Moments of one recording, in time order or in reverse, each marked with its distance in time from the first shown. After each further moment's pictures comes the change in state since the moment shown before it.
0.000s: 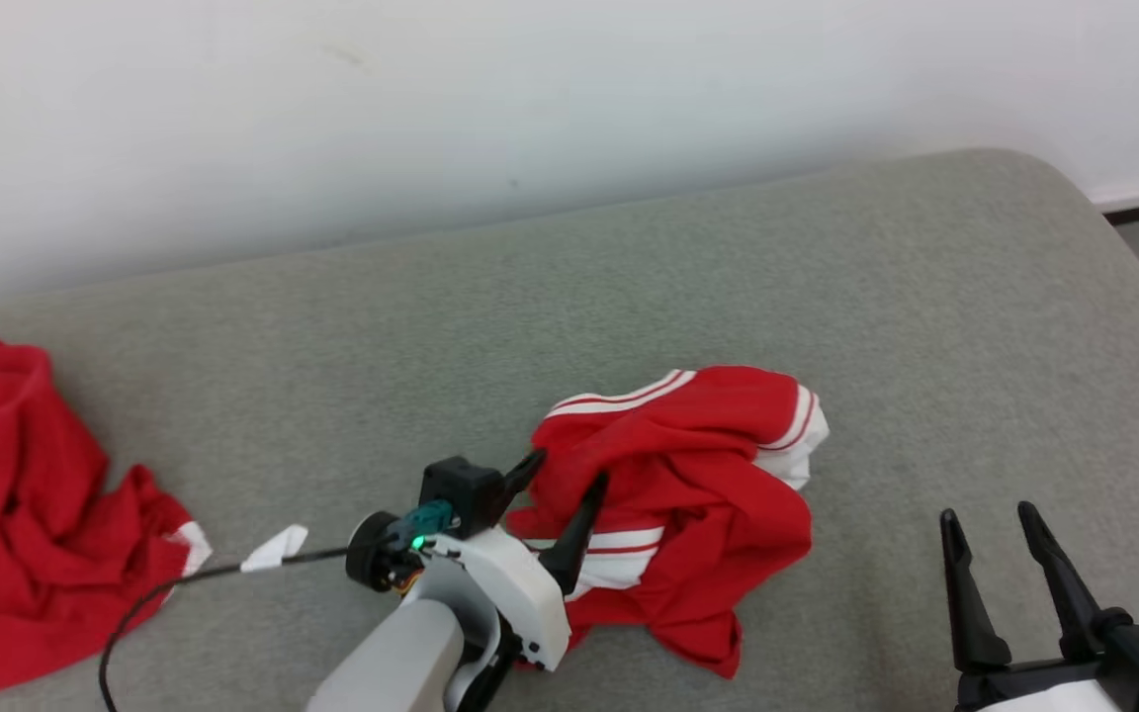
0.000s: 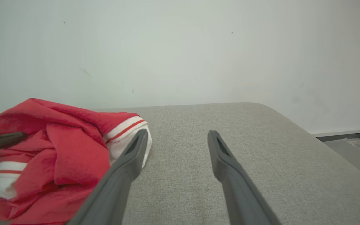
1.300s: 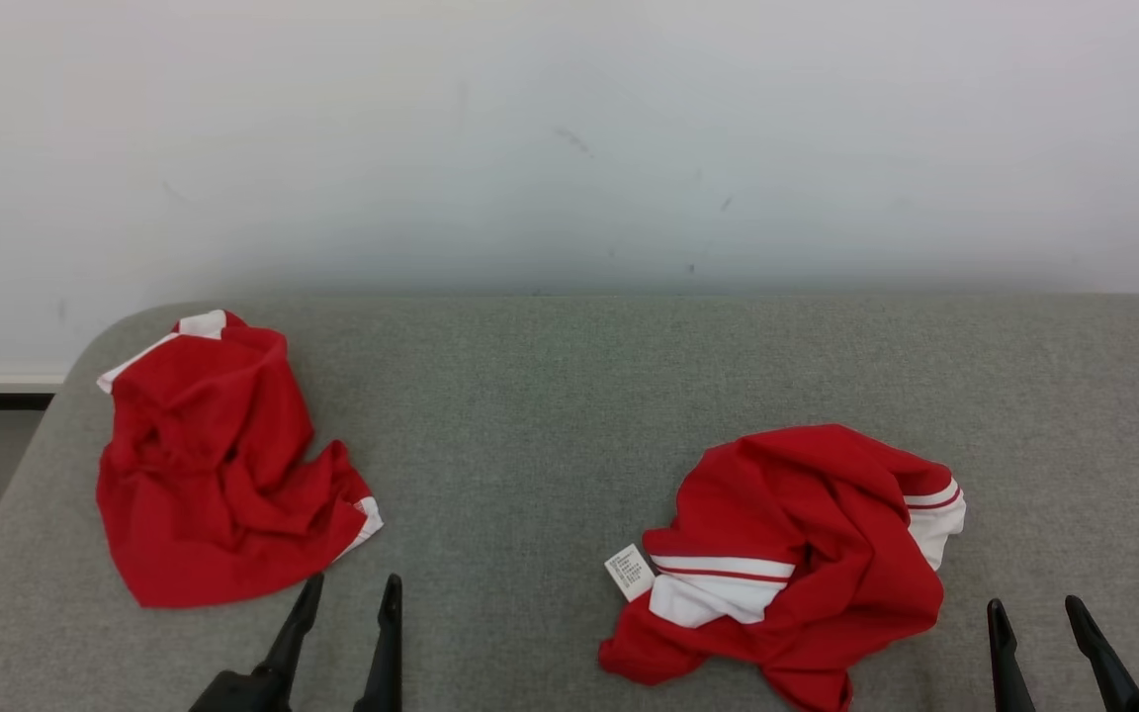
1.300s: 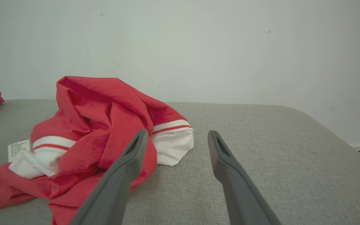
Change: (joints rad) left arm 0.644 0.021 0.531 -0.663 0.332 0.109 -0.015; right arm 0.121 -0.010 -0.095 0.040 -0.046 0.000 0.000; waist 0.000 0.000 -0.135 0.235
